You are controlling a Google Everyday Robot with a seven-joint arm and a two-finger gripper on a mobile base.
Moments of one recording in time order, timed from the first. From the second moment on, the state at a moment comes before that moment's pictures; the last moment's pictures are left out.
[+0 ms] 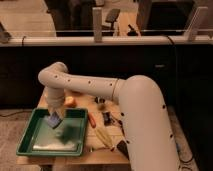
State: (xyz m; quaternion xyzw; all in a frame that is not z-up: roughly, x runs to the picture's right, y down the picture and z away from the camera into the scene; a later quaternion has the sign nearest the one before) arm -0.268 0.127 0.760 -0.30 -0.31 -0.46 0.78
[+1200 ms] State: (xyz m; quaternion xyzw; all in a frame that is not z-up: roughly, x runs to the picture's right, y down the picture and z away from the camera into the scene) arm -0.243 0.161 0.781 -0.35 -0.32 -0.47 0.75
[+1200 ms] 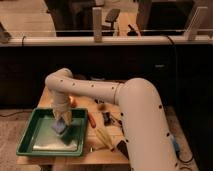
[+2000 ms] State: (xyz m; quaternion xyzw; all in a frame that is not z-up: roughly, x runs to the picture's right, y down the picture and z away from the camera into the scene) arm -0.249 0.166 0.772 -0.36 -0.32 -0.50 0.72
